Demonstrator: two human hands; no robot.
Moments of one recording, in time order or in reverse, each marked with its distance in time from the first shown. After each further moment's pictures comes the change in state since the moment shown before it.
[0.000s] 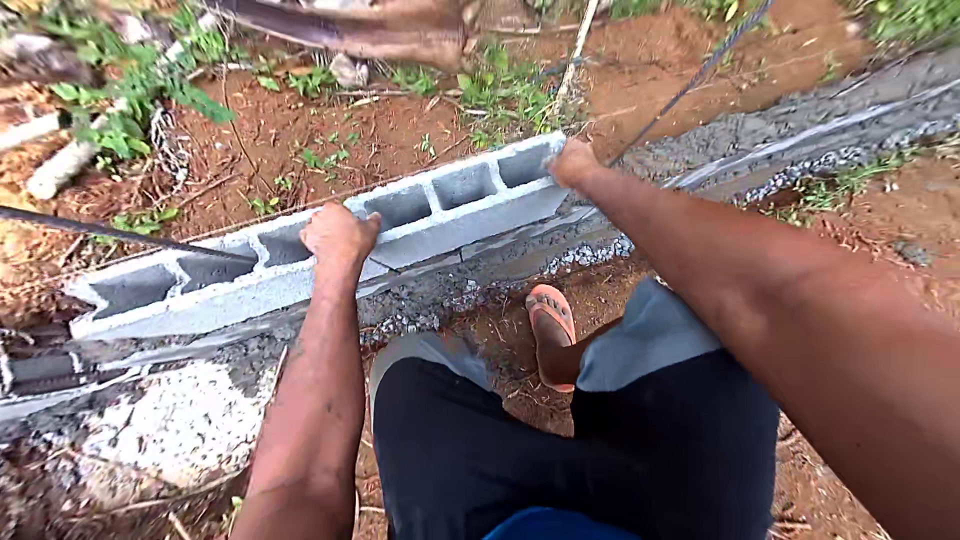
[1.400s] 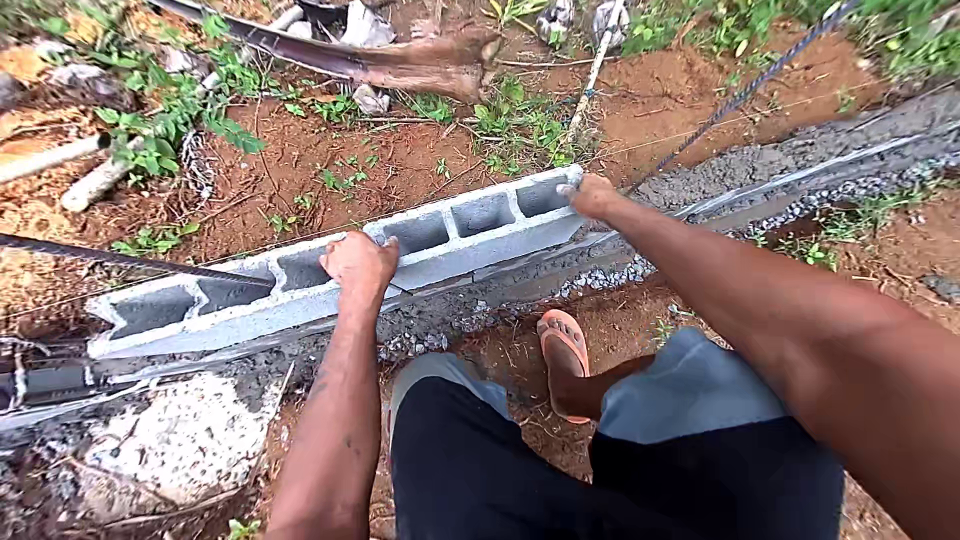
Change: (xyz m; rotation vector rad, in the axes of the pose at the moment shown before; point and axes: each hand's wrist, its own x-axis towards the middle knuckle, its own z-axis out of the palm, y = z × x) left_hand -0.002 -0.001 0.006 -0.020 0.020 -0.029; right_hand 0.019 0.011 0.004 -0.089 -0.065 -0.051
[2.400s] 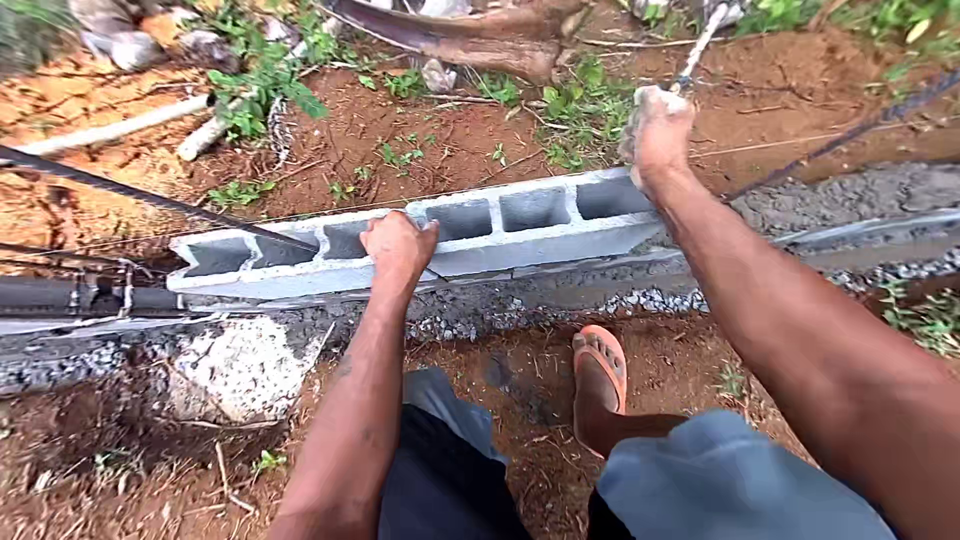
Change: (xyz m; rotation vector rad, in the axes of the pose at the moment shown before) left_hand -0.003 0.002 0.000 -0.017 0.024 -0.050; right_hand 0.060 -0.051 0.003 1.241 0.343 -0.520
